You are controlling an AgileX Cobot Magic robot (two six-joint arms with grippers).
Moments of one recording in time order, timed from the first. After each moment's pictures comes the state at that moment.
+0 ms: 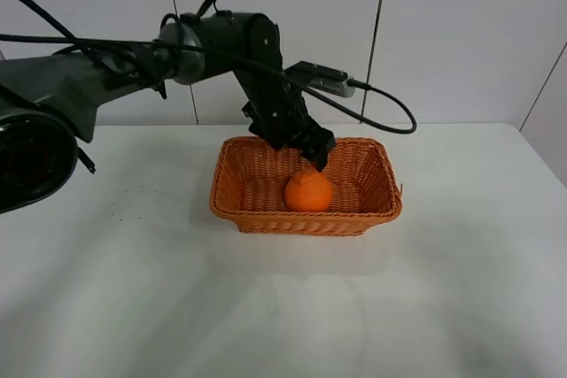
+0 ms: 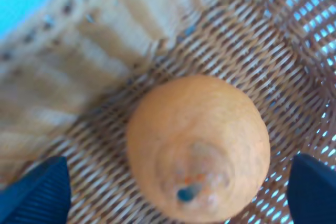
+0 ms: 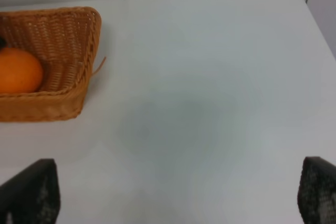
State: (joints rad) left arm -0.61 2.31 -2.06 -0.08 0.90 0.14; right arm 0.02 0.01 -0.50 0.01 1.02 0.03
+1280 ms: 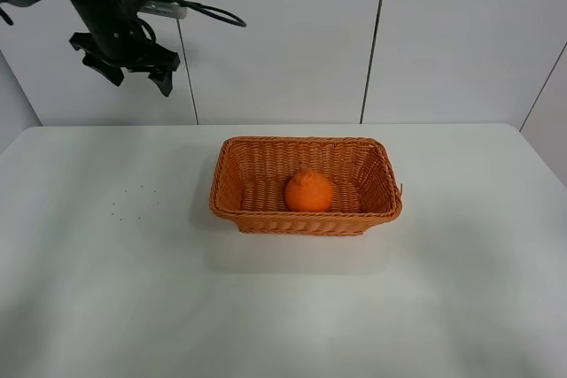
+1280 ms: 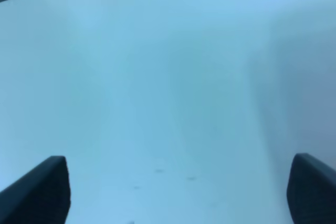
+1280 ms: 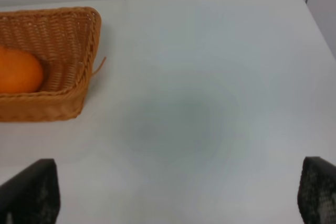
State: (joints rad) left arm -0.15 2.18 -2.14 0.15 1.10 0.04; right arm 0.02 0.01 -0.50 0.01 1.02 0.03
